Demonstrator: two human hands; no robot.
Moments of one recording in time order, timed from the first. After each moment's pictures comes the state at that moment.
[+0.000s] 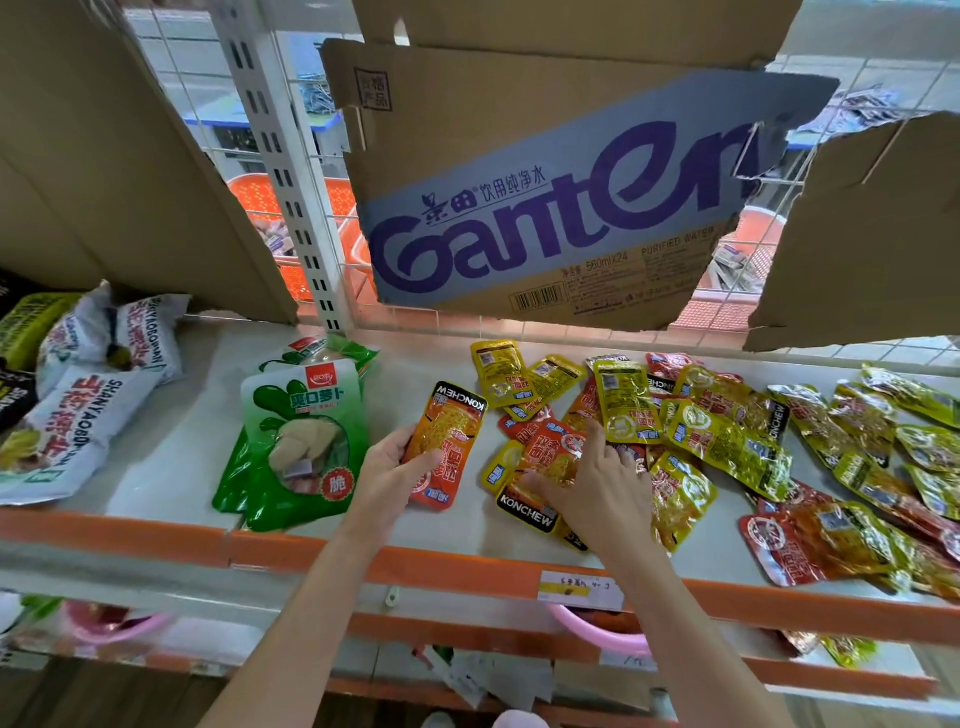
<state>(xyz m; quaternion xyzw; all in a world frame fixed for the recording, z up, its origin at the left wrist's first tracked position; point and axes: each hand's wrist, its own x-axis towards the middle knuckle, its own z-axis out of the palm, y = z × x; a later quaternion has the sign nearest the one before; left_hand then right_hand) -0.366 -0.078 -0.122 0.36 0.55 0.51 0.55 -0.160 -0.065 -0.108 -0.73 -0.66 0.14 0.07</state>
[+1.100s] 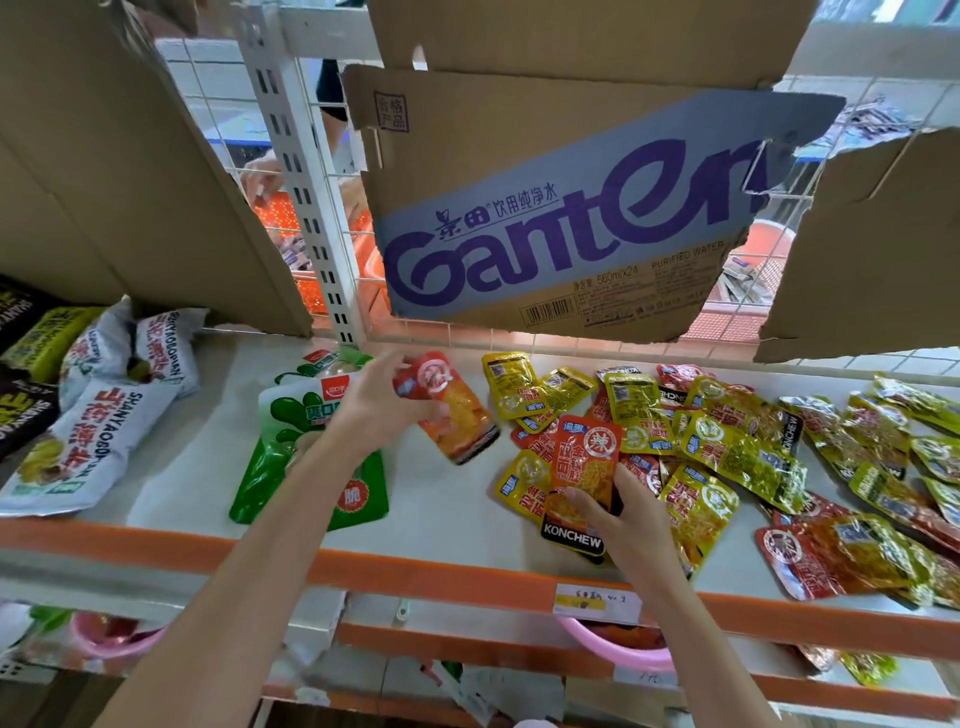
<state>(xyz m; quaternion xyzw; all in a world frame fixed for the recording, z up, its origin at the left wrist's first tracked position) -0.395 -0.033 -0.042 0.54 0.68 0.34 0.36 -0.140 -0.083 -0.123 -0.62 -0.61 0.36 0.34</state>
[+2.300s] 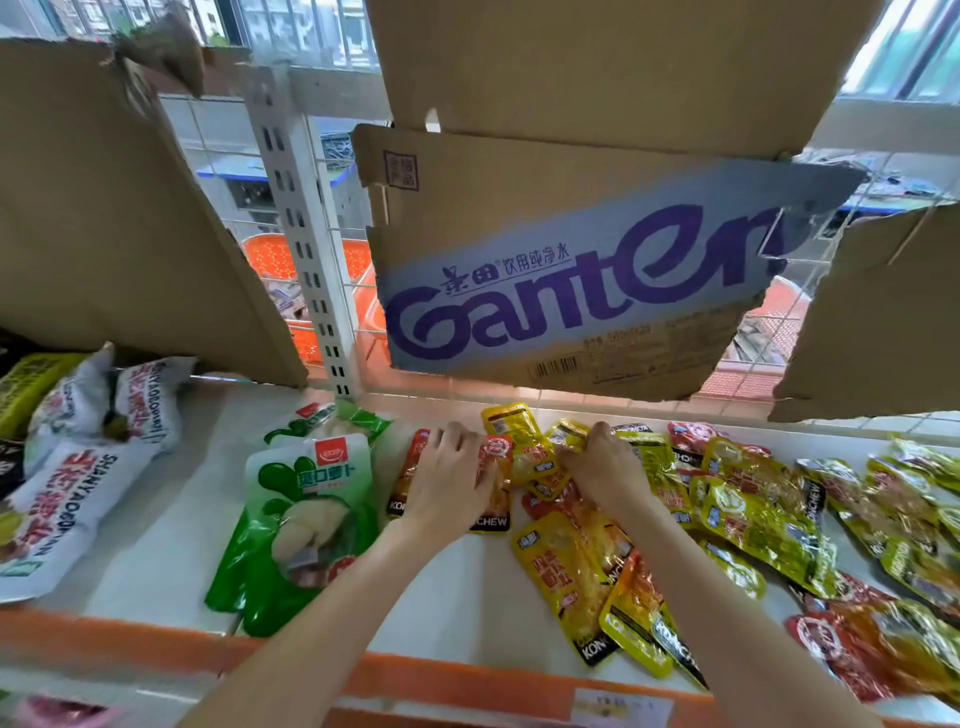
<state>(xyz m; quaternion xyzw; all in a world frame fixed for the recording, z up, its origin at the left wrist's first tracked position) -0.356 0.011 -0.116 0.73 0.64 0.24 0.06 -0.176 0.047 -0.093 -0.72 -0.64 0.23 0.11</state>
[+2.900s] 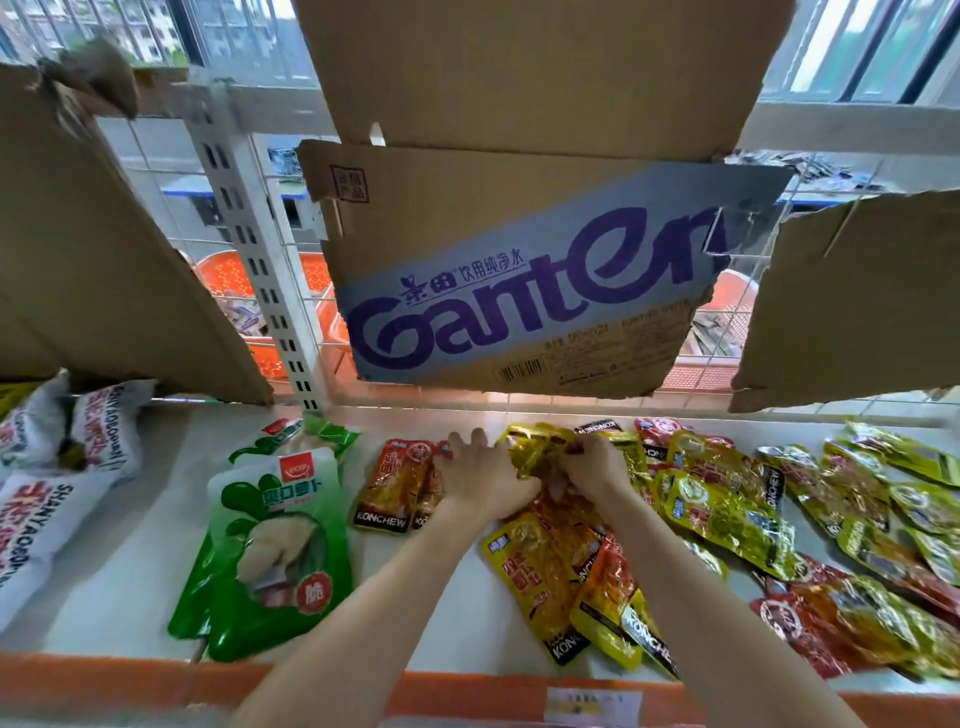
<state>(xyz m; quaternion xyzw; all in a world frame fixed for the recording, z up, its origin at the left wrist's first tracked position) -0.286 0.039 -0.104 0.70 0.70 0.01 0.13 -0.147 0.055 -0.104 -0.73 -0.56 0.34 0.22</state>
